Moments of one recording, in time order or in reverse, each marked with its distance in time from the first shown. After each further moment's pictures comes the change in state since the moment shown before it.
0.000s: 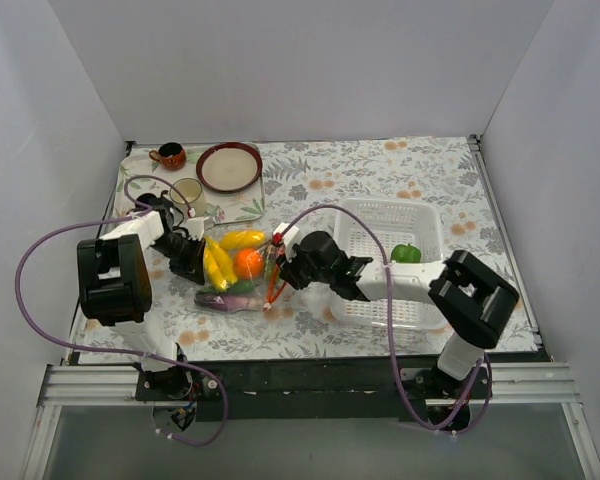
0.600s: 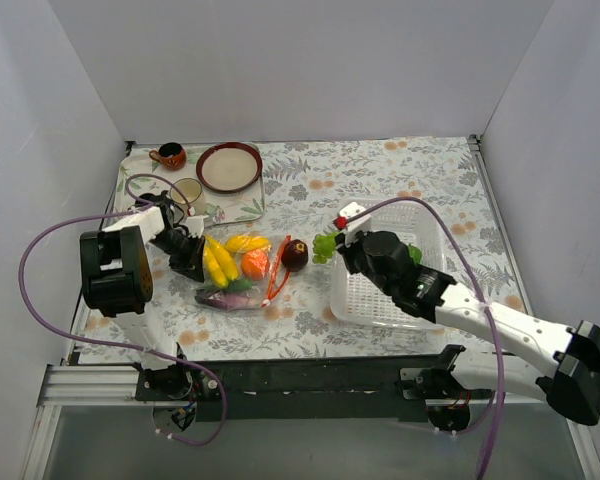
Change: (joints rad) left arm -0.001 0.073 0.051 0.002 -0.026 -0.010; right arm -0.034 -0.633 -0.155 -0.292 0.394 -0.042
